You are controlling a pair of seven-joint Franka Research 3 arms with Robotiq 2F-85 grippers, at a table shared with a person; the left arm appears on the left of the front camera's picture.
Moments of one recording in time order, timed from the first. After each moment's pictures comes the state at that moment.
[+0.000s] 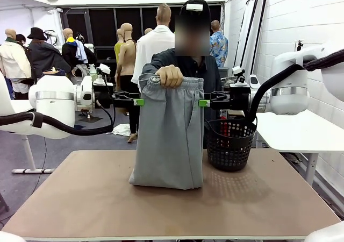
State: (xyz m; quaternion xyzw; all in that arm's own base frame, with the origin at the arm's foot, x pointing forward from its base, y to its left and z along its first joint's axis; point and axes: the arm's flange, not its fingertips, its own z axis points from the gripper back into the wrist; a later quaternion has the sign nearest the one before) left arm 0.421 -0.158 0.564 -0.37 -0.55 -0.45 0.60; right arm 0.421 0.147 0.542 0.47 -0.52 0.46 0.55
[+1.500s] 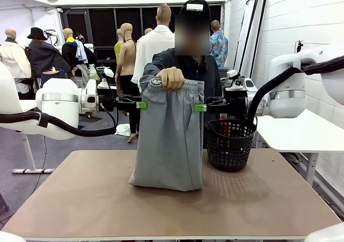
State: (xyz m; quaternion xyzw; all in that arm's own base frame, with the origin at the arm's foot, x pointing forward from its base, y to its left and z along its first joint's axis) left arm 0.437 -0.166 0.548 -0.39 -0.53 -0.45 0.60; right arm 0.396 0.167 0.535 0.49 -0.49 0.46 0.55
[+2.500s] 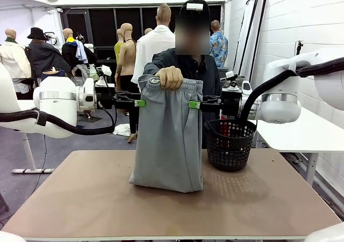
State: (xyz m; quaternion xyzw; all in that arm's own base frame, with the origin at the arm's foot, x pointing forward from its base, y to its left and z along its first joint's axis) left arm 0.438 -0.159 0.557 -0.37 -0.56 -0.46 0.58; right arm 0.404 0.180 0.526 0.48 -0.54 0.41 0.55
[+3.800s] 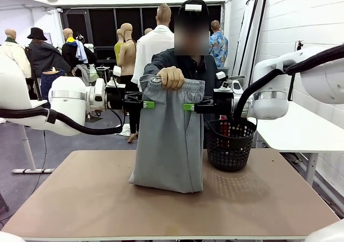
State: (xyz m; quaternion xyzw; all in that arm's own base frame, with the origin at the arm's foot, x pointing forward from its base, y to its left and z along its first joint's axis) left arm 0.445 -0.201 0.555 -0.42 -0.52 -0.51 0.54; right arm 0.428 0.205 0.523 0.50 -0.51 0.46 0.53
